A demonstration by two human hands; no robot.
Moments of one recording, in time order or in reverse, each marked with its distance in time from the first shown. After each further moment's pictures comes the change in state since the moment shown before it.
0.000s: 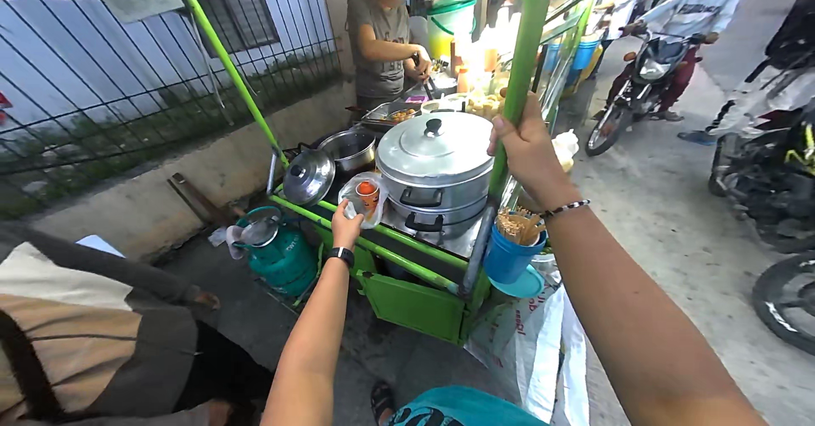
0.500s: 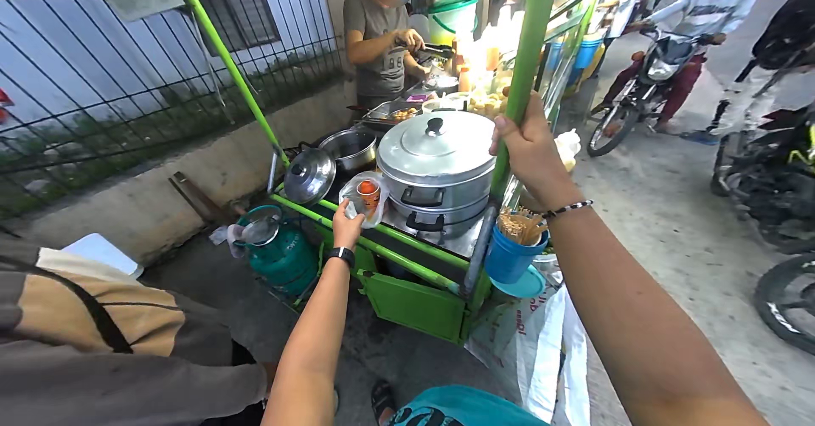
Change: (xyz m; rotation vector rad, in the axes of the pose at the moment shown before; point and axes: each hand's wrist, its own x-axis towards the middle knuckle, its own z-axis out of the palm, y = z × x) left_hand 0.000 -0.002 0.000 -0.019 0.000 -0.010; right_hand 0.000 0.000 0.000 0.007 0.003 0.004
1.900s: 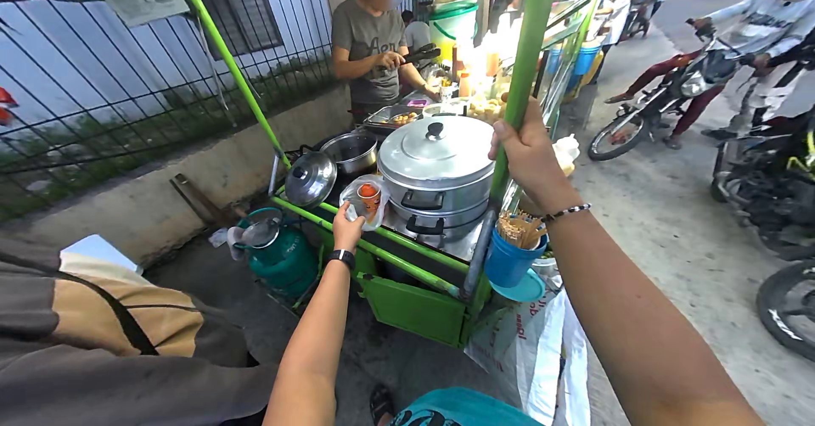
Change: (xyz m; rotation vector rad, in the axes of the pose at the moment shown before) left_hand -0.002 0.004 0.000 0.009 0.003 -0.003; right_hand 0.000 -0.001 -0.001 -0.019 -0.004 -0.002
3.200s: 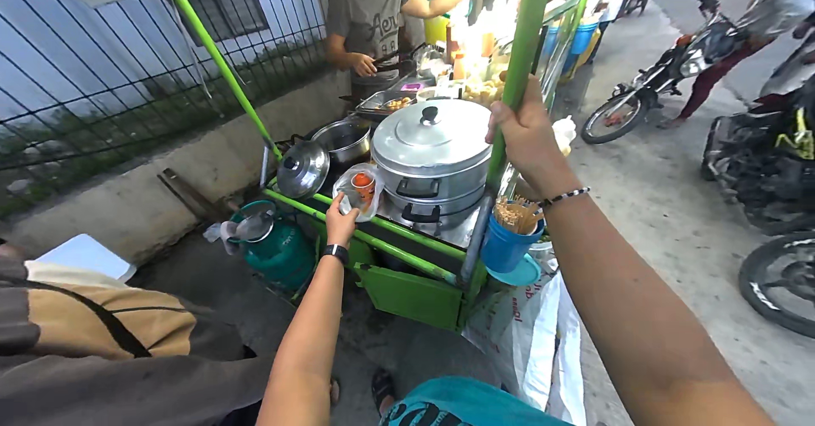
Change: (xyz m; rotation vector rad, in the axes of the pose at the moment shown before) left_hand -0.002 -0.005 -0.004 0.011 -0.033 0.002; right_hand 0.001 0.002 -0.001 -0.005 0.010 -0.007
